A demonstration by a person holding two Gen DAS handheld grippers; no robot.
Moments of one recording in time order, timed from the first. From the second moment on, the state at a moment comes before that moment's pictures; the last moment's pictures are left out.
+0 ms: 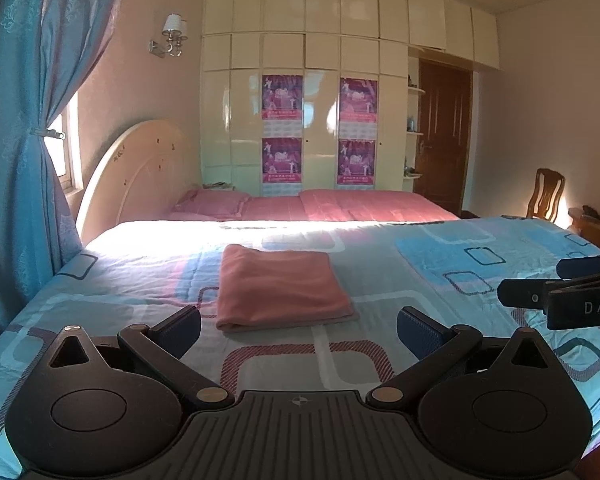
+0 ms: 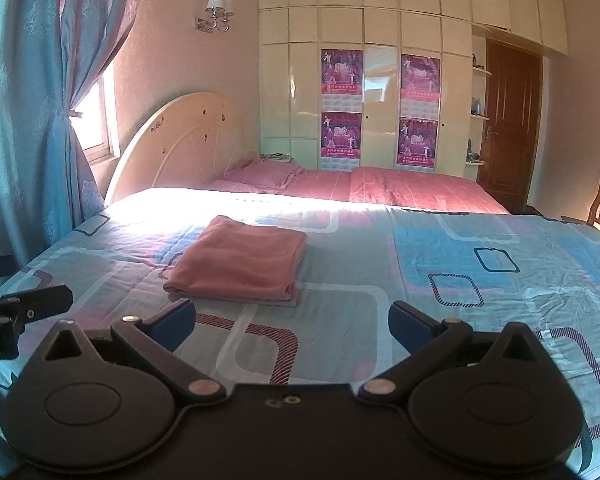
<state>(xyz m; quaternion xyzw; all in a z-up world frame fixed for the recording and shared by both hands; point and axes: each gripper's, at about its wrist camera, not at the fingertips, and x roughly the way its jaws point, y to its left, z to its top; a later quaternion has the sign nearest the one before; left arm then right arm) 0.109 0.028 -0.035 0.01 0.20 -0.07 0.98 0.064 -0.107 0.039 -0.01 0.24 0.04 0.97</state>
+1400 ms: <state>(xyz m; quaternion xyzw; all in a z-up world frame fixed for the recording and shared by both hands) 0.112 0.027 -0.032 0.02 0.19 -0.07 0.98 0.063 -0.112 0.054 -0.01 0.23 0.03 0.97</state>
